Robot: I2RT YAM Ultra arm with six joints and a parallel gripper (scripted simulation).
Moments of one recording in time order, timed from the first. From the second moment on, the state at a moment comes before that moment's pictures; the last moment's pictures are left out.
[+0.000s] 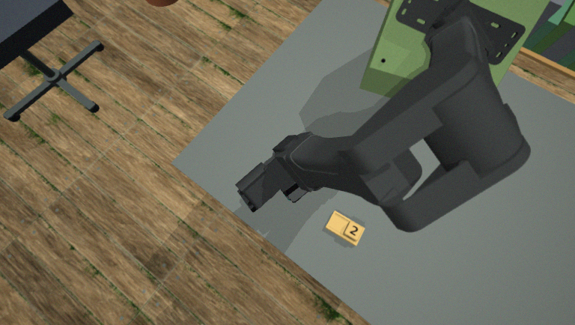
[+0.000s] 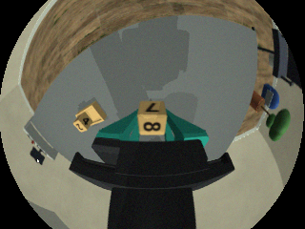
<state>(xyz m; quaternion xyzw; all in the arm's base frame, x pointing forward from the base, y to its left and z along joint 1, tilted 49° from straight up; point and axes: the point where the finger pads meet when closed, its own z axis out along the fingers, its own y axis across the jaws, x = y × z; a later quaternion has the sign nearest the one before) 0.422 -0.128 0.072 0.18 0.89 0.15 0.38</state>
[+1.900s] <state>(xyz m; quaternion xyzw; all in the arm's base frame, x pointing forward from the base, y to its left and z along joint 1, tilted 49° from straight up) 0.455 -0.129 0.047 0.18 0.89 0.15 0.39</state>
